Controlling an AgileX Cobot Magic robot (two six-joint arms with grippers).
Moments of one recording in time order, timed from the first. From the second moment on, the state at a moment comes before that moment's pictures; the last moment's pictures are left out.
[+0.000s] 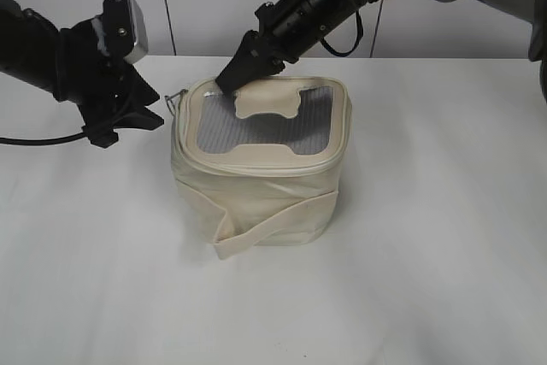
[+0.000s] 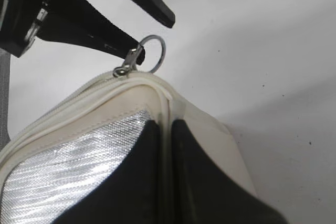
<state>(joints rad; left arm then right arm) -0.22 1.85 -1.15 -0.88 0.58 1.88 0.41 2.45 -2.18 0.91 1.20 -0.96</state>
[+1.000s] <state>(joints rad) -0.26 1.88 -1.15 -1.03 0.54 1.99 0.41 2.45 -2.18 0.91 1.20 -0.96</state>
